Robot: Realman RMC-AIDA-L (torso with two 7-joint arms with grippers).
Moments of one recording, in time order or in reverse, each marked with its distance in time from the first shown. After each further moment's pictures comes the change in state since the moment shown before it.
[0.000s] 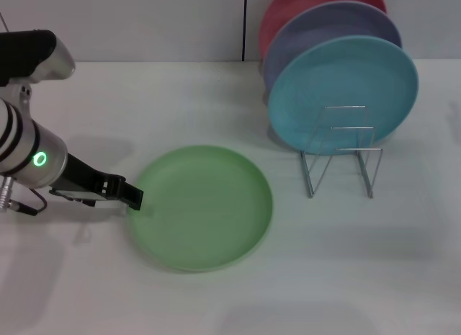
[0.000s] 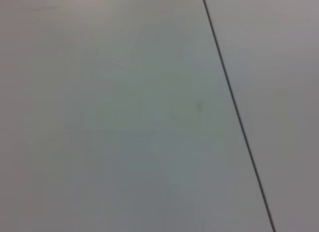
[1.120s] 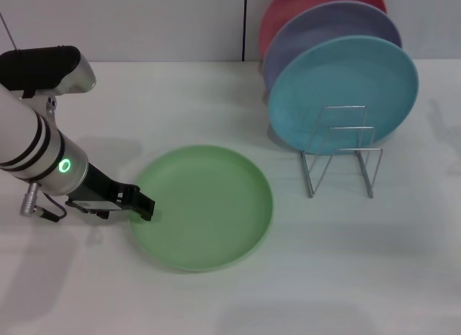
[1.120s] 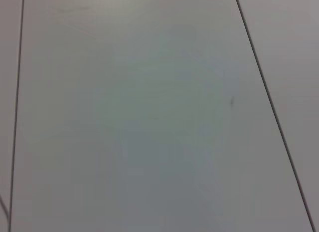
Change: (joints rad) left arm -0.066 -0.003 0.038 0.145 -0.001 0.055 -0.065; right arm 0.020 0.002 -0.058 0.007 -0.002 -0.009 0.003
